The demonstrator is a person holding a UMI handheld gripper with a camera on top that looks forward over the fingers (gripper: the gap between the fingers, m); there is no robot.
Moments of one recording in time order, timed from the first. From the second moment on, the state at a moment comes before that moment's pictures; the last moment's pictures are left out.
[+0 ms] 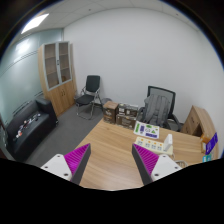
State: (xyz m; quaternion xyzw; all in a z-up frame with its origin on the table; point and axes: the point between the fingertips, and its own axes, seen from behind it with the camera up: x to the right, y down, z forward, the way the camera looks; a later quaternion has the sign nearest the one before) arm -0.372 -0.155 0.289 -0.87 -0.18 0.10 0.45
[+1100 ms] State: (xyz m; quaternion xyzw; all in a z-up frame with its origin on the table) arm -0.103 0.127 0.054 -0.86 0.02 -0.05 0.50
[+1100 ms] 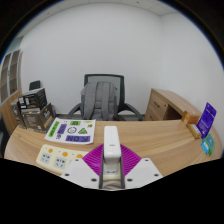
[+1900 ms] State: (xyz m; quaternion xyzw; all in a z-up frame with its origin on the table) arm -0.040 0.149 0.255 -0.77 0.03 0.01 0.63
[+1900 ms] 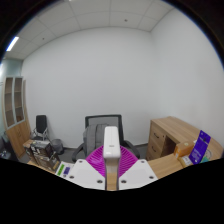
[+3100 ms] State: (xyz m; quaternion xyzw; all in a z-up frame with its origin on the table) arm 0.065 -0.054 0.180 -0.89 0.00 -0.05 0.46
